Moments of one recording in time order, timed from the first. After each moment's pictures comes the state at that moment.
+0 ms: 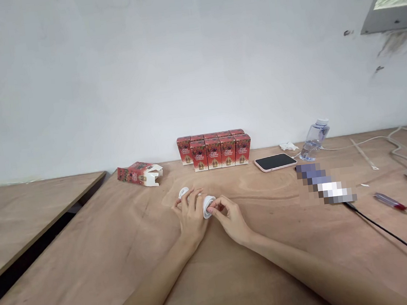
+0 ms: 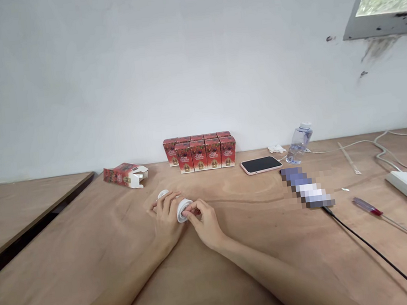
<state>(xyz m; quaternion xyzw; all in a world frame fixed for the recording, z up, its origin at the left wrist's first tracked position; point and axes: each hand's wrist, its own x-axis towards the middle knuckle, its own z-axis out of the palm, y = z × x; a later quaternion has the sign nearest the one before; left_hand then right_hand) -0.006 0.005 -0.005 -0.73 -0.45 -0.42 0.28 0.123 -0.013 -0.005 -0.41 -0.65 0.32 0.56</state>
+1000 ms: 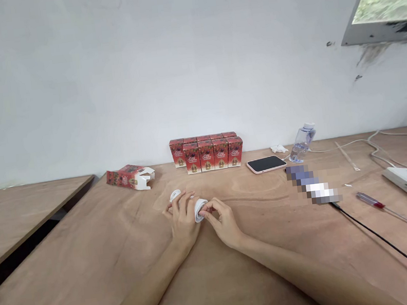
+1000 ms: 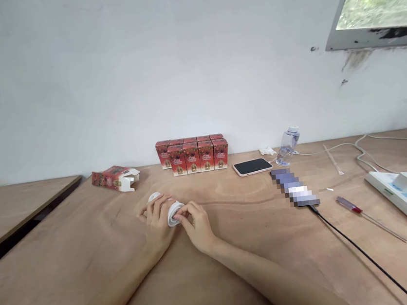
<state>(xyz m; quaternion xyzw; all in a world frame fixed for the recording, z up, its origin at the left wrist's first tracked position) -0.008 0.005 -0.002 -0.73 -0.44 -0.44 0.29 0.121 -0.012 -0.008 -0.40 -0.68 0.27 0.56</state>
